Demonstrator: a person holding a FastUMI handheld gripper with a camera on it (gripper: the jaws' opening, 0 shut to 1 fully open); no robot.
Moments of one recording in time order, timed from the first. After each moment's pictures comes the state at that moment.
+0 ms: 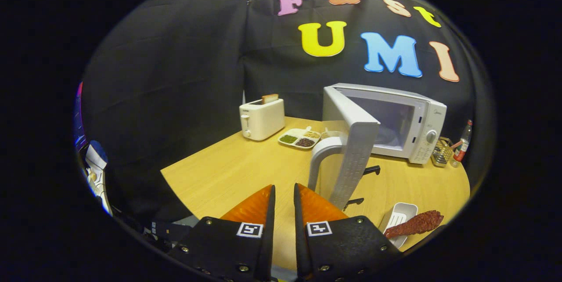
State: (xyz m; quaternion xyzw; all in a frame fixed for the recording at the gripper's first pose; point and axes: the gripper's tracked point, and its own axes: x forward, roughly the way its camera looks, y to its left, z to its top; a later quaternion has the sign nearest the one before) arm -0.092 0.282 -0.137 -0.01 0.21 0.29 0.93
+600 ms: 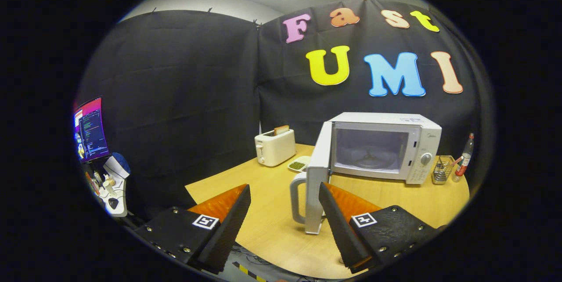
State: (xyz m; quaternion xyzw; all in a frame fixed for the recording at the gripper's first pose) arm -0.091 0.190 -0.063 0.03 0.13 0.30 0.94
